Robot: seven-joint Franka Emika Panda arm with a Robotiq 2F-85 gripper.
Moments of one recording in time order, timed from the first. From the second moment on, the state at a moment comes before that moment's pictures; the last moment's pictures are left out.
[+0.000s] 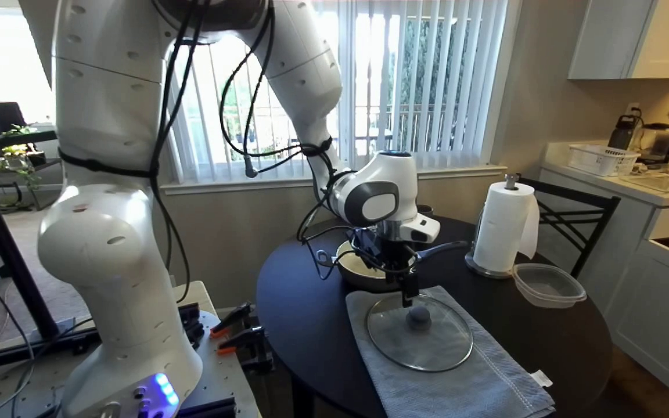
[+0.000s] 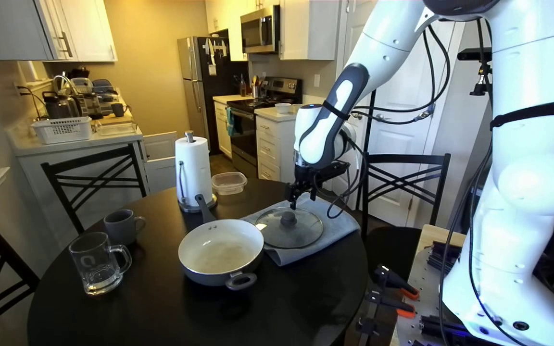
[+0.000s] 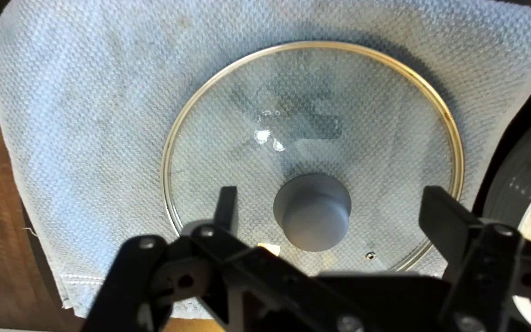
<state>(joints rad) -0.10 0.29 -0.09 -2.43 -0.08 2.81 0.22</state>
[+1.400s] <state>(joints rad) -0.14 0.58 -0.09 -2.12 0.11 2.73 0.22</state>
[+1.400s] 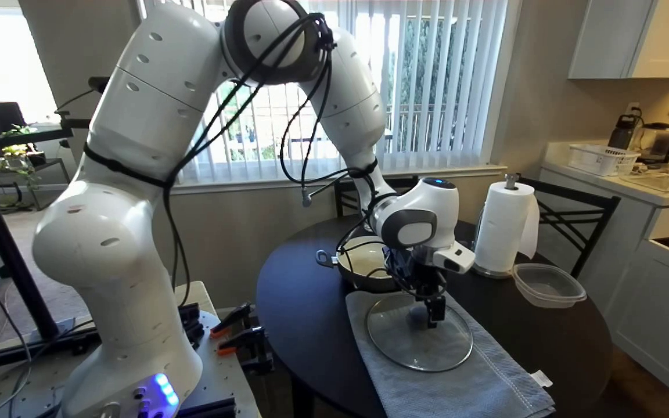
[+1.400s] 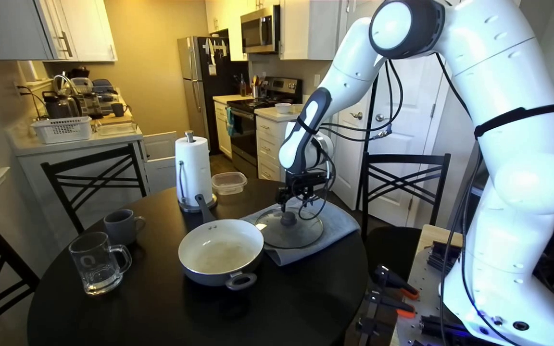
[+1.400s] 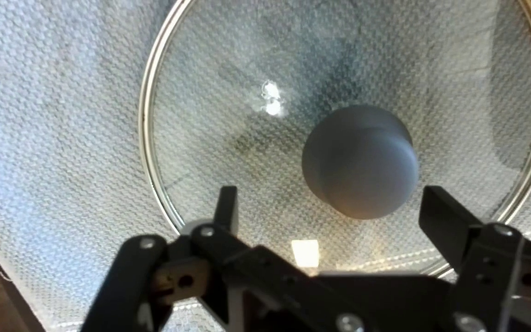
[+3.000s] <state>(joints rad) -0.13 0.72 -0.08 -1.90 0.12 2.49 0.22</state>
